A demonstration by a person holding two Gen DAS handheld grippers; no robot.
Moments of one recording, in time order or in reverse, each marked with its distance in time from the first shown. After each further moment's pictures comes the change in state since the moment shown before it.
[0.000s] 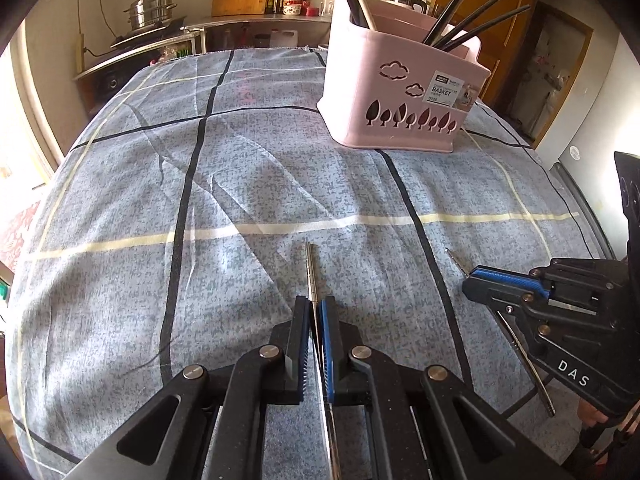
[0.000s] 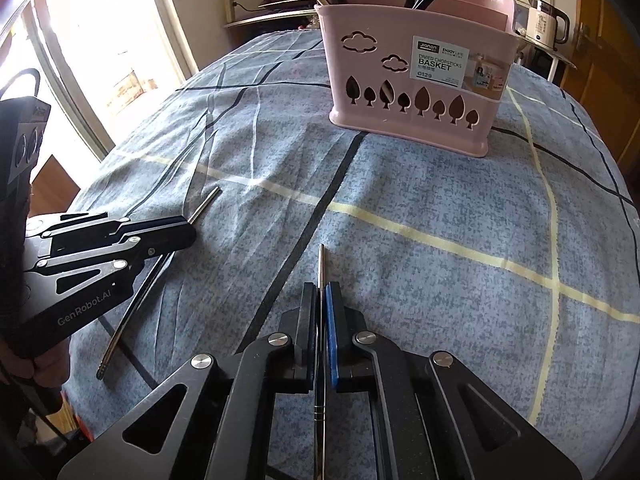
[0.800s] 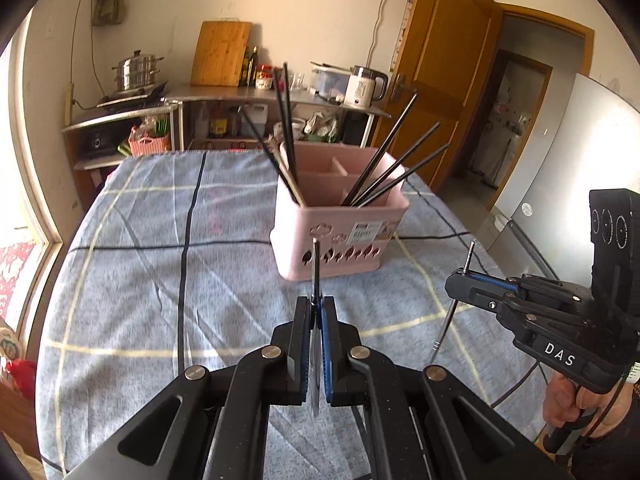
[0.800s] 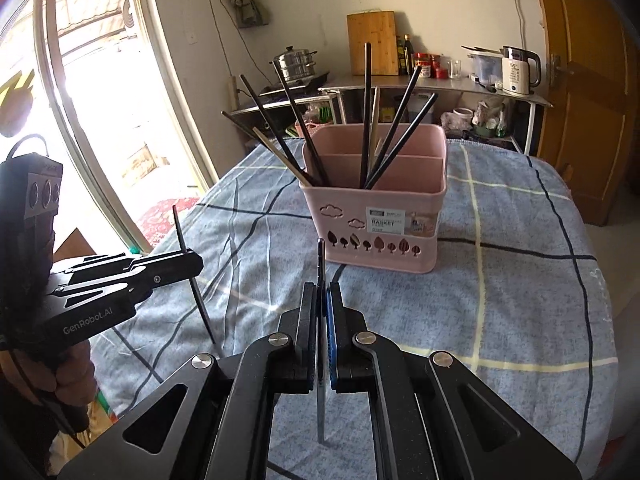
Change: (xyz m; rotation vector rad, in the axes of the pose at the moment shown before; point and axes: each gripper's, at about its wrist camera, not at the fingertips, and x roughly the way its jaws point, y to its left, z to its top) left arm -0.102 -0.026 0.066 0.032 -0.256 -0.118; right arm -0.112 -0.022 0.043 0.060 -0.305 0.044
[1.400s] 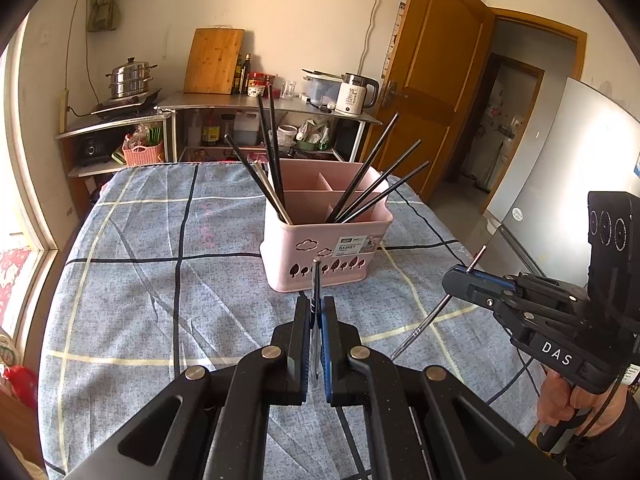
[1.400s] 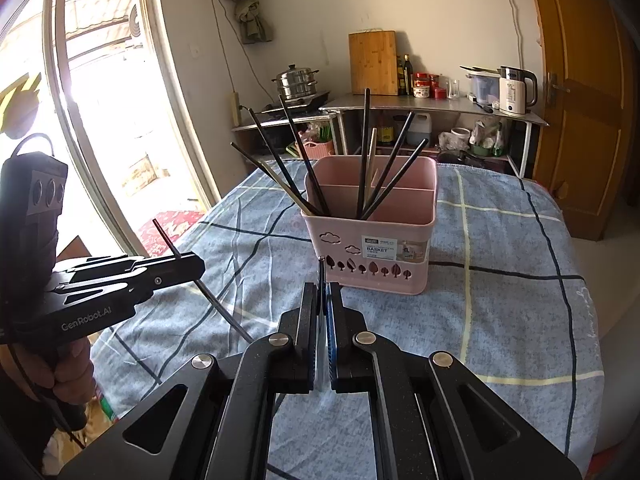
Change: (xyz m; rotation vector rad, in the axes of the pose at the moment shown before) left arm -0.011 -0.008 0.008 0.004 -0.012 -0.026; right arm -0.015 -0.002 0.007 -0.017 -0.052 -0.007
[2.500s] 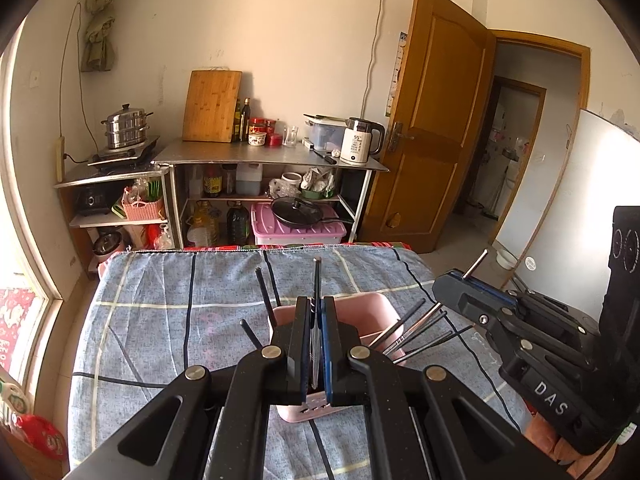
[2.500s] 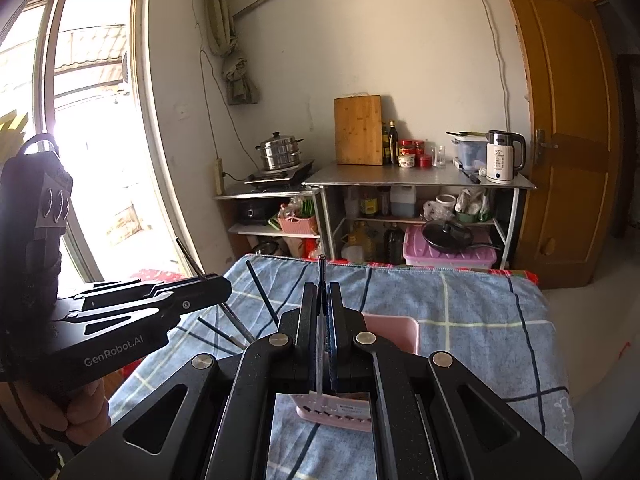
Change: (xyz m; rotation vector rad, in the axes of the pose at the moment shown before) left arm 0.032 -0.005 0.146 0.026 -0.119 0.036; right arm 0.018 -0.011 0.120 -0.007 -0.217 -0.068
